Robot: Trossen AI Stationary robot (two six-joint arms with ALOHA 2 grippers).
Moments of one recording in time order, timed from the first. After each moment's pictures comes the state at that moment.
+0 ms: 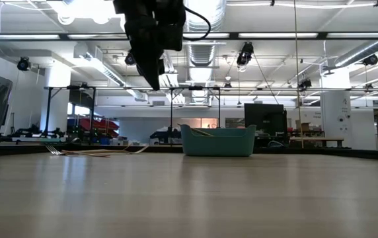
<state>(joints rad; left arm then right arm) 0.25 1.73 1.51 -1.04 0.19 0.15 0.87 1.56 1.15 -0.80 -0.34 1.06</state>
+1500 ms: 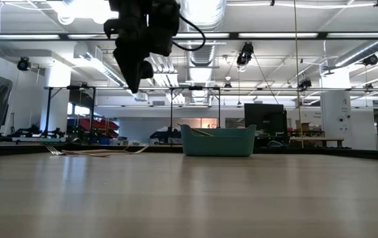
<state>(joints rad) 0.26 1.73 1.50 -1.22 0.19 0.23 0.98 1.56 1.13 -0.88 -0.17 1.82</state>
